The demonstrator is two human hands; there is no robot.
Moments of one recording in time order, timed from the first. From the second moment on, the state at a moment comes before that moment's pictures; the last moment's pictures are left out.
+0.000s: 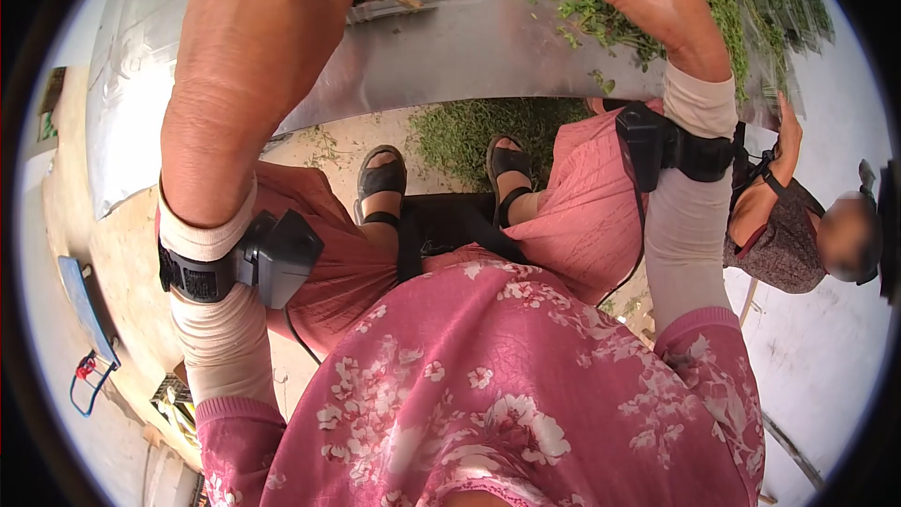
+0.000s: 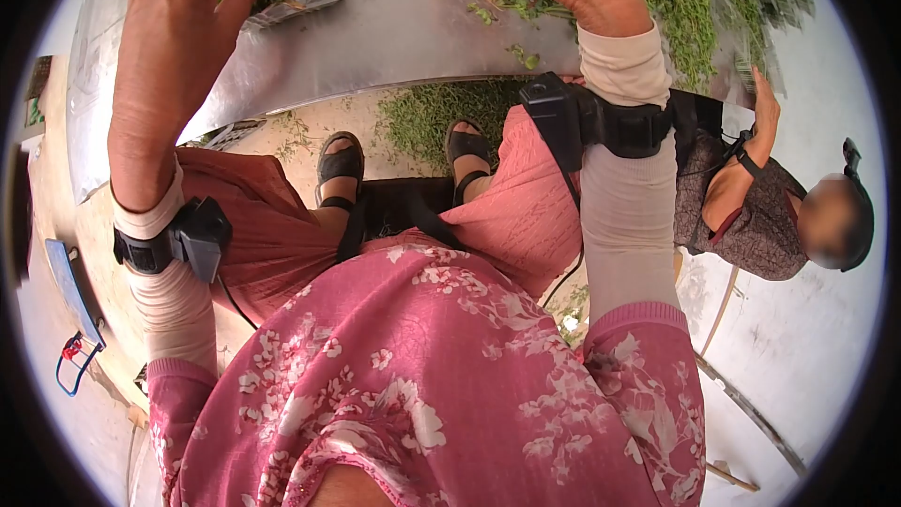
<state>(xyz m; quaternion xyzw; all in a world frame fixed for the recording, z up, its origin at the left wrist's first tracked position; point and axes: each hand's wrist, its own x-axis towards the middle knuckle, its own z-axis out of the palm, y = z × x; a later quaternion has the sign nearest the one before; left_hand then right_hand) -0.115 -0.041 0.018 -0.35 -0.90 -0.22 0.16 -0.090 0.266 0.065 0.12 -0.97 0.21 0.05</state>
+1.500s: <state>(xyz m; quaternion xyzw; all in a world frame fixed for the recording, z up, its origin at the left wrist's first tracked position) -0.085 -0.003 0.057 -0.36 -0.87 -0.27 0.17 -0.078 0.210 0.062 0.21 -0.89 0.38 0.14</state>
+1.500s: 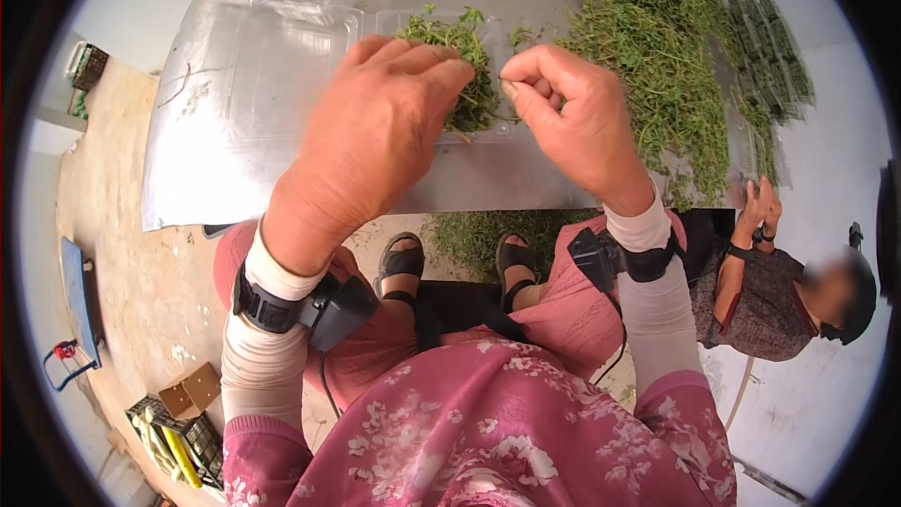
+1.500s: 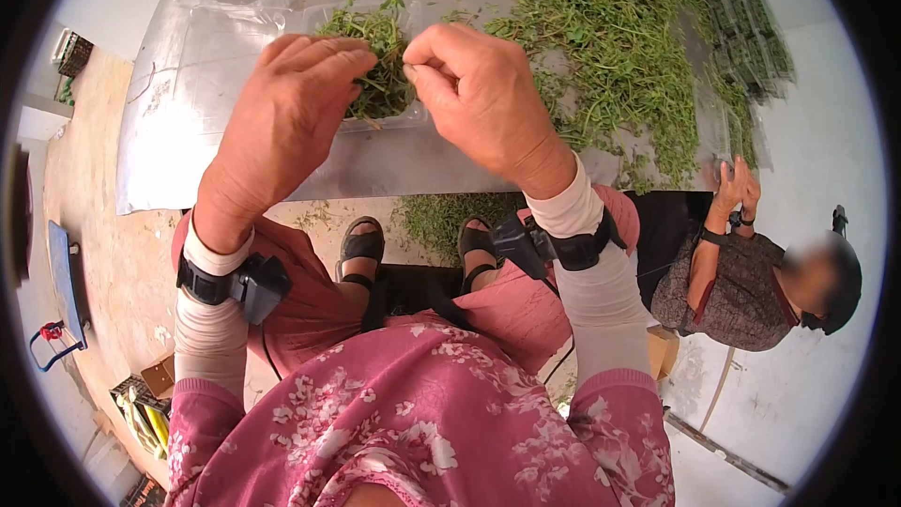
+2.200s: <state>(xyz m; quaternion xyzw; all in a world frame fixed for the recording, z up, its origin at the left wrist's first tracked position) -0.092 -0.003 0.045 -0.37 -0.89 -0.24 0.11 -0.060 0.200 0.056 0.34 -0.88 0.31 0.09</state>
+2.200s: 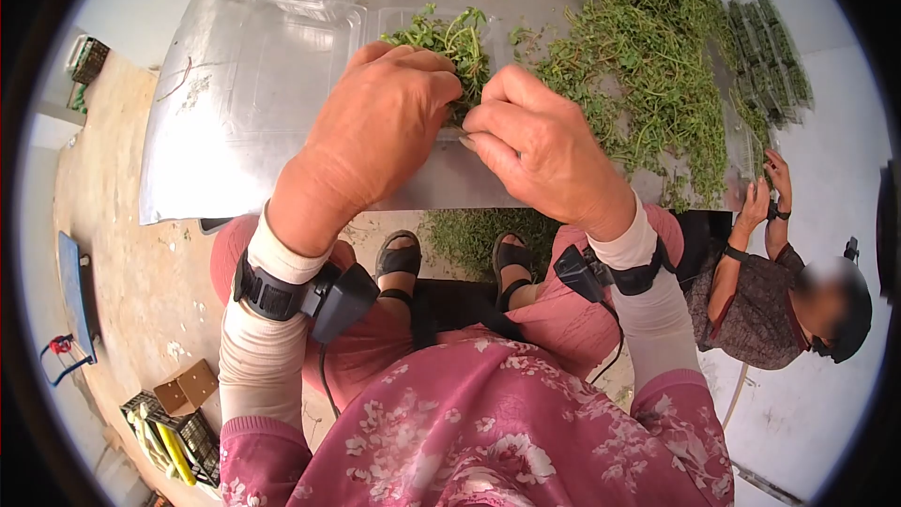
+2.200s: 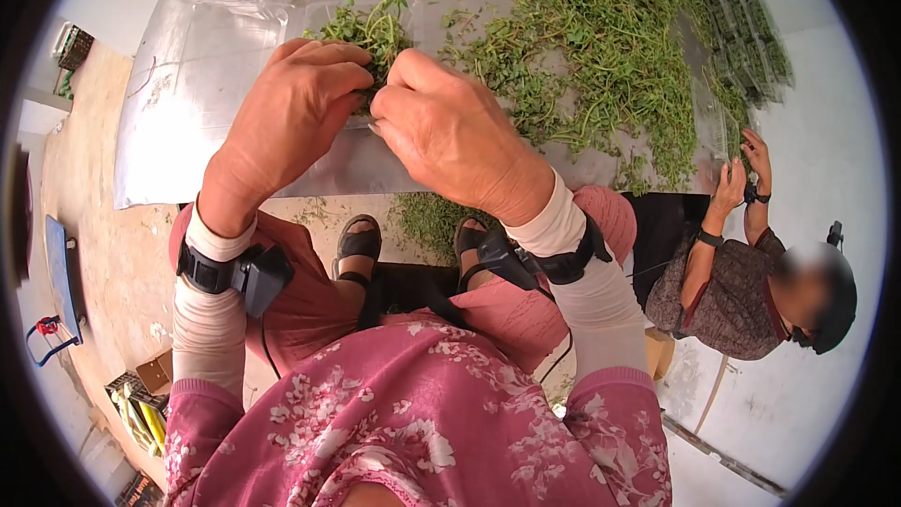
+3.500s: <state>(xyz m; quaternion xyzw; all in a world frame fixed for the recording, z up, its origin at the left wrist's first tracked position) -0.084 0.000 0.058 -0.38 -0.87 -0.25 0.20 -0.112 0.303 0.094 0.08 -0.95 0.25 0.17</state>
